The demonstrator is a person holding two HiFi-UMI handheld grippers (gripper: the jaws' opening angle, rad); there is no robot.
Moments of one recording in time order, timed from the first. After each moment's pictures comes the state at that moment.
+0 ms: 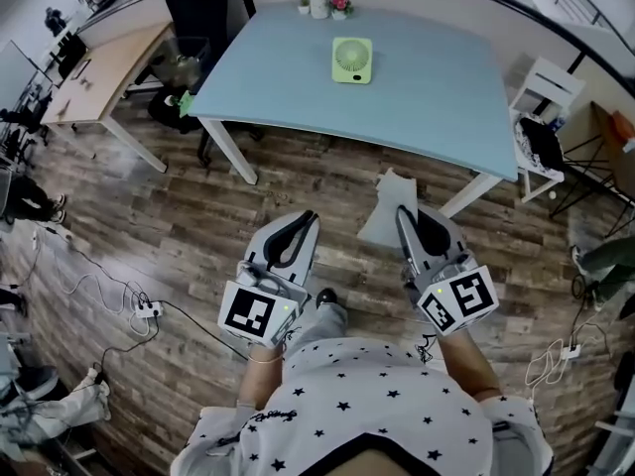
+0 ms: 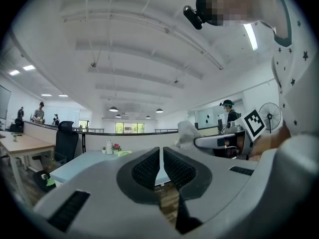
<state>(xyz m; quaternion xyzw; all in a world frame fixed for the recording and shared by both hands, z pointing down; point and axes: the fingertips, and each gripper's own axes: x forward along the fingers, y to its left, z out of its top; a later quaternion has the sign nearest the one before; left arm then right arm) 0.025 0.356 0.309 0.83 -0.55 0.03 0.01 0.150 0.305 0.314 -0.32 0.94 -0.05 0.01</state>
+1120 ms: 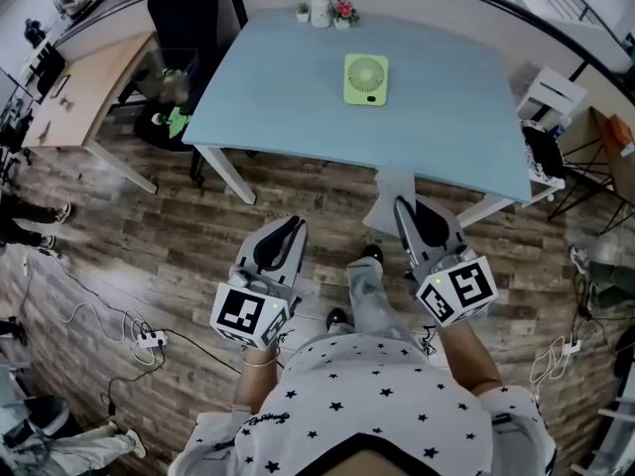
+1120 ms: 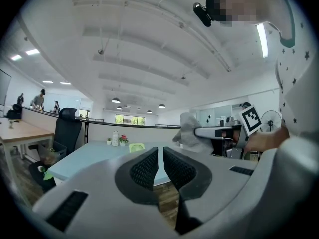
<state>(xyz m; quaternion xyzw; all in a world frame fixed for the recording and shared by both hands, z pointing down) -0.092 0.266 0.342 0.84 -0.54 0.03 0.06 0.051 0.204 0.318 -0.35 0.94 -0.03 0.00</state>
